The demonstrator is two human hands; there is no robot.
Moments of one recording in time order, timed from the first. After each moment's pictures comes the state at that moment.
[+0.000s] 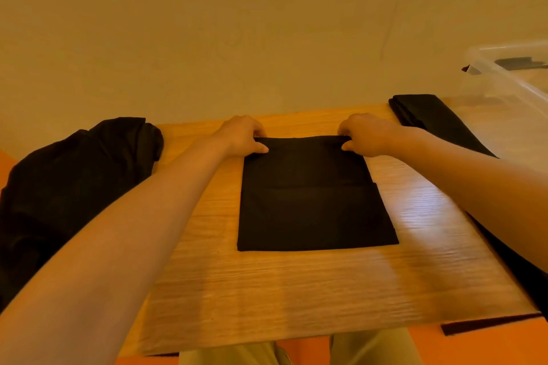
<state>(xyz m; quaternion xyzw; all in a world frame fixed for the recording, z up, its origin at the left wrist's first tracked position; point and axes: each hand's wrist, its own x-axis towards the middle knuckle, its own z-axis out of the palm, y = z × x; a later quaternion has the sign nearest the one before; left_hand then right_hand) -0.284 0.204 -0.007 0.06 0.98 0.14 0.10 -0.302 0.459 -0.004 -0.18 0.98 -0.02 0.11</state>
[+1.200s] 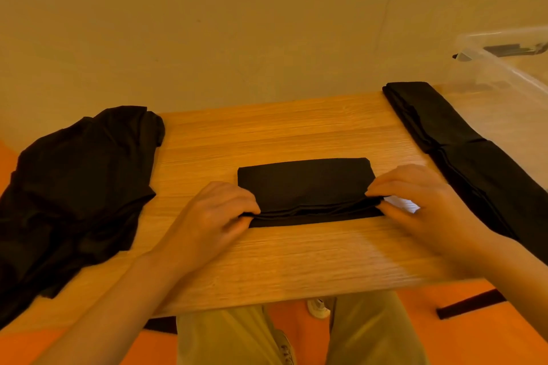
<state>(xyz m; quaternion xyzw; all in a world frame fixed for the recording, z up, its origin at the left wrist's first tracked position) -0.098 0.182 -0.049 0.33 0.90 0.21 -0.17 -0.134 0.530 -0.045 -0.32 0.90 -0.28 -0.12</state>
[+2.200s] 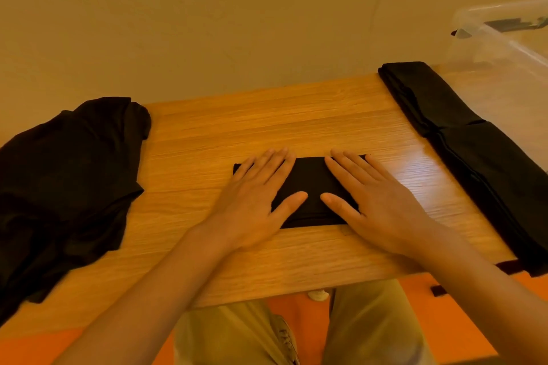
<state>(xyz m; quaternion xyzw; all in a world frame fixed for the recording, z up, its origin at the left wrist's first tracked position) -0.127 0.247 -0.054 0.20 0.98 0.09 0.06 -0.128 0.474 -0.055 -0.23 0.97 -0.10 0.03</state>
